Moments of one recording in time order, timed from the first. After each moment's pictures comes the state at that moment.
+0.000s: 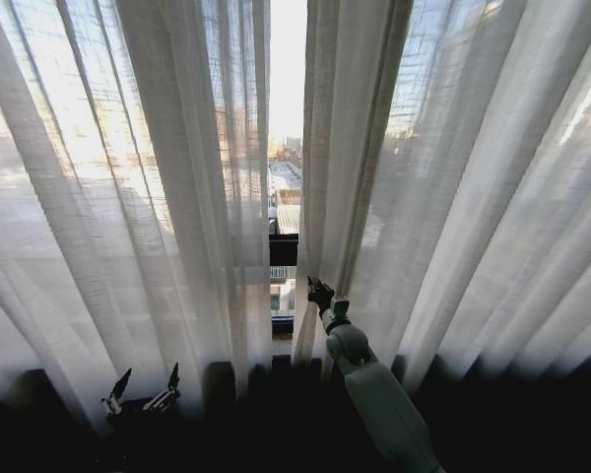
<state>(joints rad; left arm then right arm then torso) 1.93 -1.54 -0.81 -2.37 -0.25 -0.05 0.07 -0.77 1.37 0.18 1.61 0.31 -0.24 0.20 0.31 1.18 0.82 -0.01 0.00</state>
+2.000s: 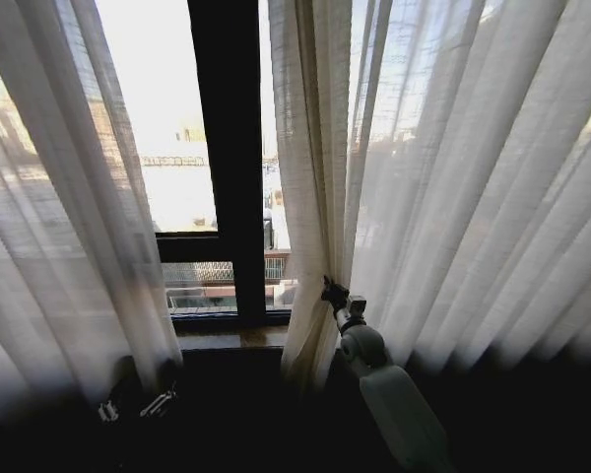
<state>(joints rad) 1.97 -1.56 -0.81 -2.37 -0.26 -0.11 0.07 -0.81 1.32 0.24 1.69 0.38 -0.27 0.22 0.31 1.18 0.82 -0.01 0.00</state>
